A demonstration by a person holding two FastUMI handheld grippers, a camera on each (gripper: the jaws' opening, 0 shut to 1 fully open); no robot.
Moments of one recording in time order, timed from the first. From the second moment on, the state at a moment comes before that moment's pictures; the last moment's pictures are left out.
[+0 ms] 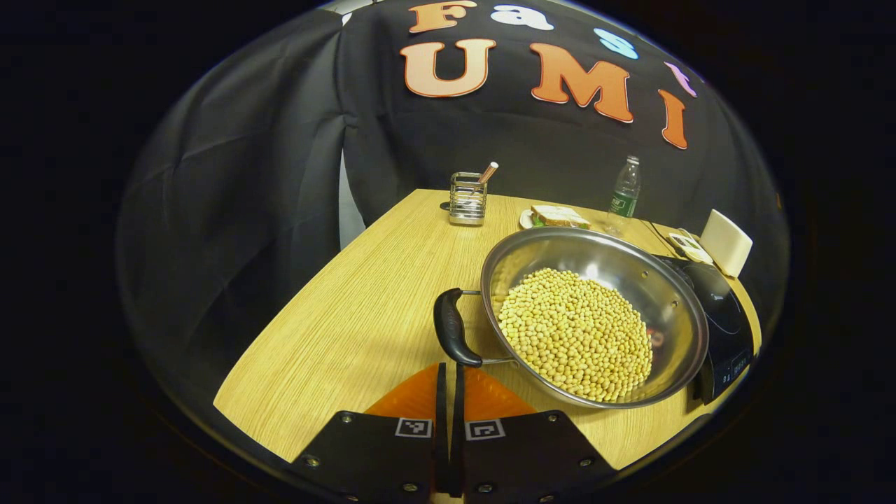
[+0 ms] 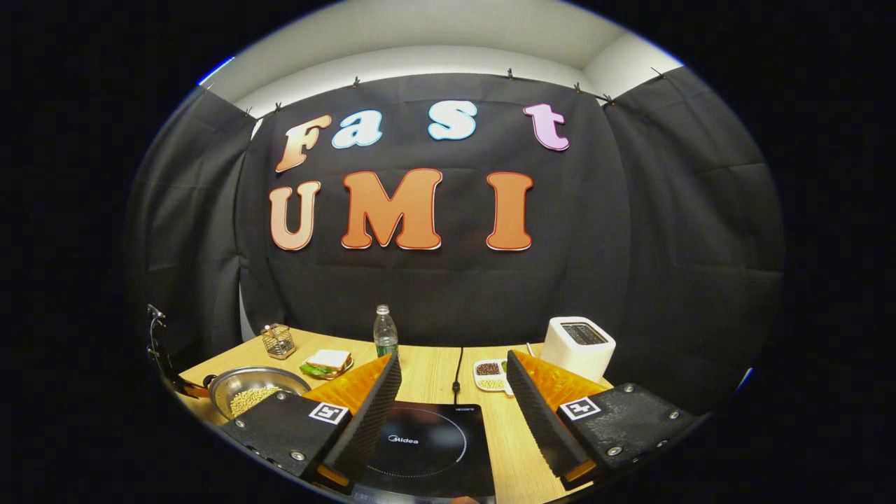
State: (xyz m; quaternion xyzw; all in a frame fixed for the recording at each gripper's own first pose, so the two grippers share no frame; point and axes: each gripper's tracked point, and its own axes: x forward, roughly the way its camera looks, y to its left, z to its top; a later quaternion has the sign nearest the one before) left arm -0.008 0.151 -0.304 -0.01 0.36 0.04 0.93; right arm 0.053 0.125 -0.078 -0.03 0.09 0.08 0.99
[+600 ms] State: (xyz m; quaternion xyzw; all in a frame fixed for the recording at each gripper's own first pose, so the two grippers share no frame) left arm 0.009 0.156 -0.307 -0.03 0.37 0.03 0.93; right arm 0.059 0.138 -0.089 -0.02 0.10 0.07 0.99
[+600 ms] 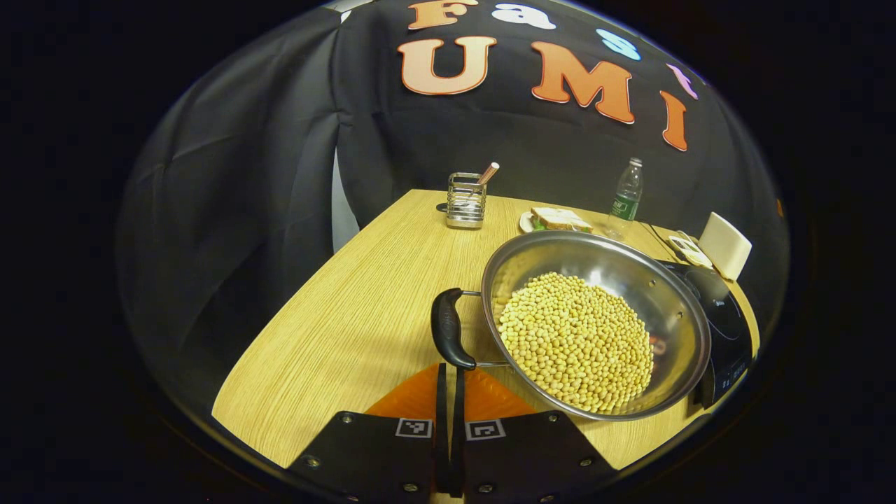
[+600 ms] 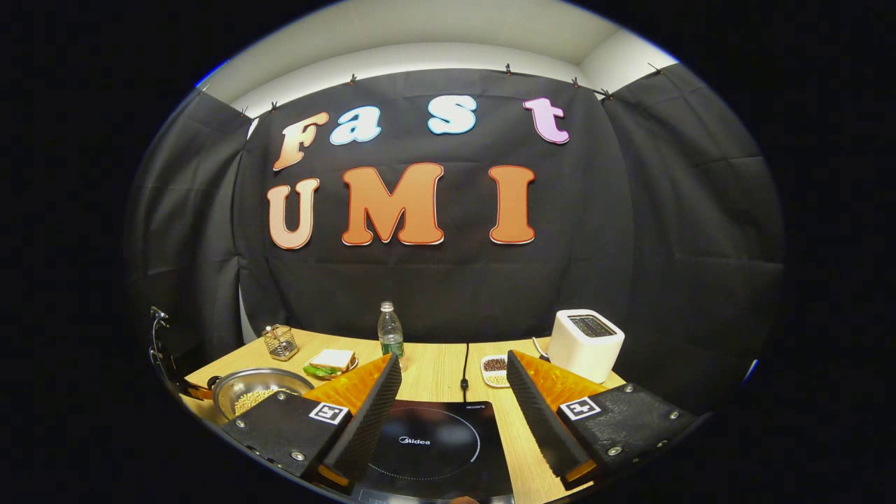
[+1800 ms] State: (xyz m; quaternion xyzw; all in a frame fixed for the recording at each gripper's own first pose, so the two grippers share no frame) left arm 0.037 0.165 -0.311 -0.03 0.35 0.02 0.94; right arm 0.052 0.212 -0.145 -0.03 0.15 0.09 0.98
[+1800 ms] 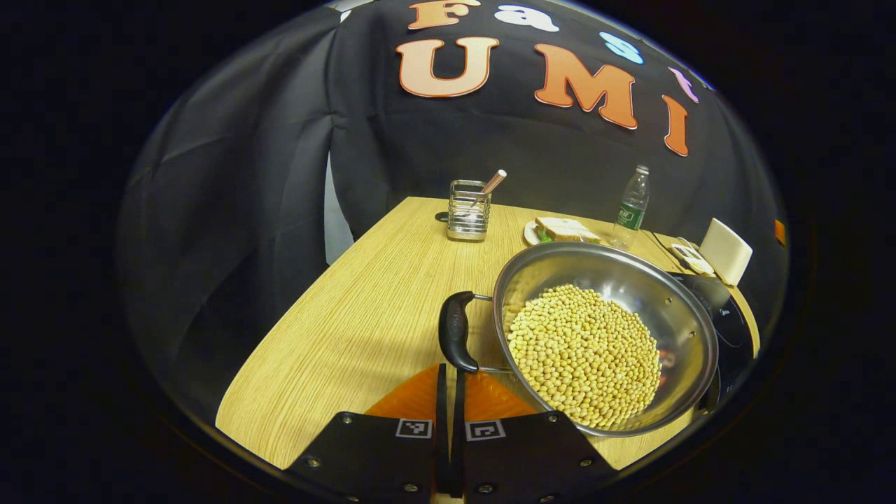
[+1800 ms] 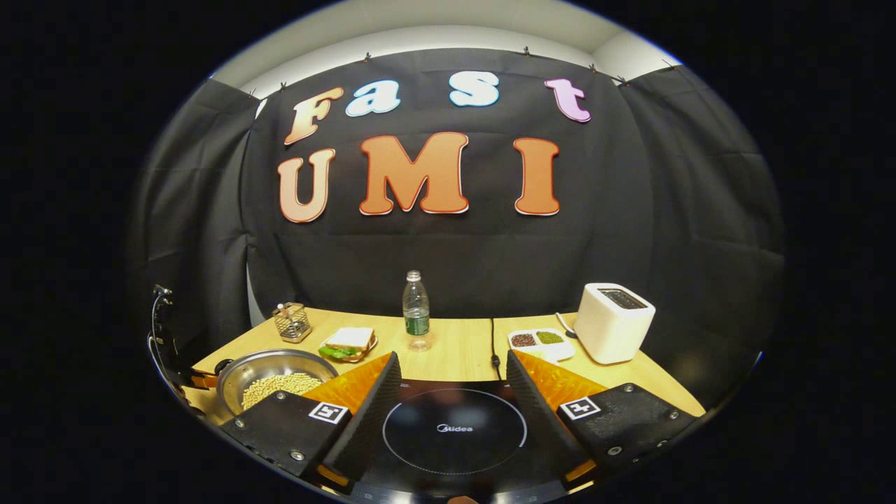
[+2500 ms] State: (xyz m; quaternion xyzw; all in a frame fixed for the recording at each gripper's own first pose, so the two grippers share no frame) left arm 0.048 0.164 -0.248 0.02 0.25 0.02 0.97; right arm 0.038 0.309 -0.227 -0.03 0.23 0.13 0.96
